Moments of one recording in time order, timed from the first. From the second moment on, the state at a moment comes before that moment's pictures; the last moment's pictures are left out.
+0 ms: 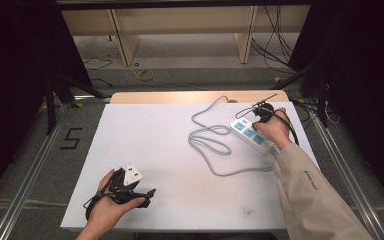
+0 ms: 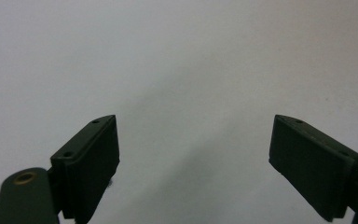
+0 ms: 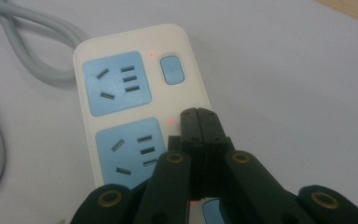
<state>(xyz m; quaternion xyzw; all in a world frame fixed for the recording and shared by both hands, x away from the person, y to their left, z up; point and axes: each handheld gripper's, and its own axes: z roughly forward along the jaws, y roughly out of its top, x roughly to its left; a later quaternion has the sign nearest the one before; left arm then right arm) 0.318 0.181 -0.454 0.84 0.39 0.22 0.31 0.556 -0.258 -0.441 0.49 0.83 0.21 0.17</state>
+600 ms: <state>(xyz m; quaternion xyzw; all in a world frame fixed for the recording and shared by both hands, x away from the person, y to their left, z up) 0.319 0.180 -0.454 0.84 0.39 0.21 0.31 0.556 -0.257 -0.440 0.48 0.83 0.20 0.17</state>
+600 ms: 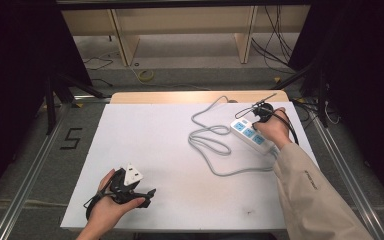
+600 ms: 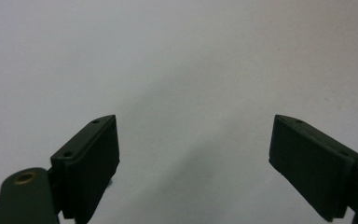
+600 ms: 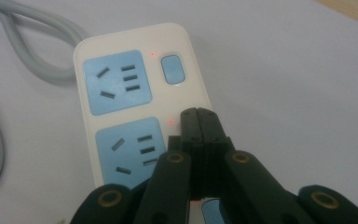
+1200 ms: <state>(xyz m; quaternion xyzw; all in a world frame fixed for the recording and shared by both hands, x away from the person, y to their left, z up) 0.318 0.179 -0.454 0.84 0.39 0.22 0.31 0.555 -0.257 -0.441 0.48 0.83 0.21 0.18</state>
